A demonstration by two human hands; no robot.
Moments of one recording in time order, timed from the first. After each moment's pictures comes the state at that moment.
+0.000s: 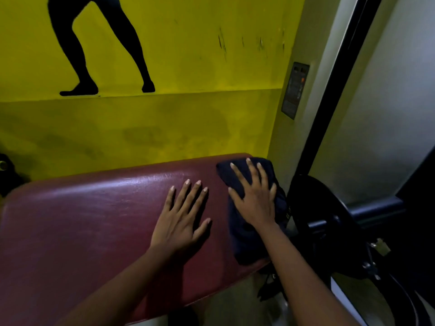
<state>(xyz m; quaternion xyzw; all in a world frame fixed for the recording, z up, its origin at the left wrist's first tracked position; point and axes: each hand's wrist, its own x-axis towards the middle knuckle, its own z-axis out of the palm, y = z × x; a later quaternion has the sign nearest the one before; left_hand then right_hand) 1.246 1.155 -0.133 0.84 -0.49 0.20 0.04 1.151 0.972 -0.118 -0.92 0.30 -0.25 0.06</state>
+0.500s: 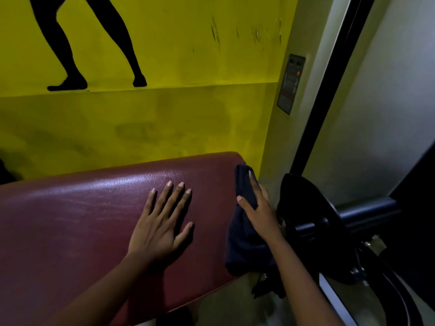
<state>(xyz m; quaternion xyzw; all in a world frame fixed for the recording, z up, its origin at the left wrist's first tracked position) 1.241 1.155 -0.133 0.85 -0.49 0.20 0.03 1.113 0.935 -0.139 -0.84 0.26 -0.26 0.40</state>
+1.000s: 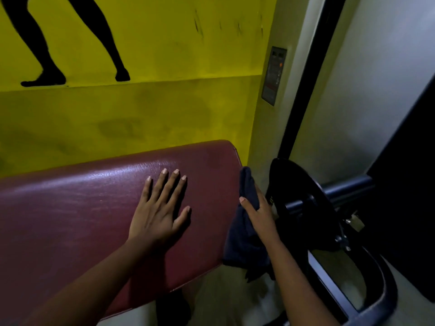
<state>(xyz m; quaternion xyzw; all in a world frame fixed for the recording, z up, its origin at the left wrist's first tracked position) 1.242 1.156 -0.135 0.84 -0.49 0.21 0.05 1.085 0.954 -0.177 -0.75 0.33 -0.30 0.49</state>
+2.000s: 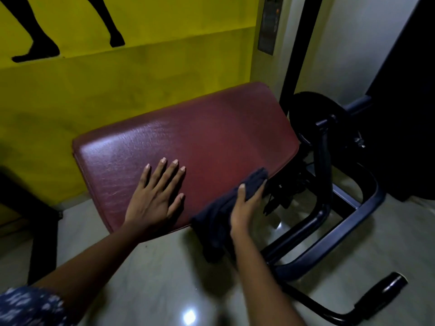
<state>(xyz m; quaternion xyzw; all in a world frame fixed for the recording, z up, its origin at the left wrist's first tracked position) 1.315 1.378 -0.161 0.76 -0.61 0.21 0.01 1.159 1.265 -0.214 -0.46 0.52 -0.51 0.51</state>
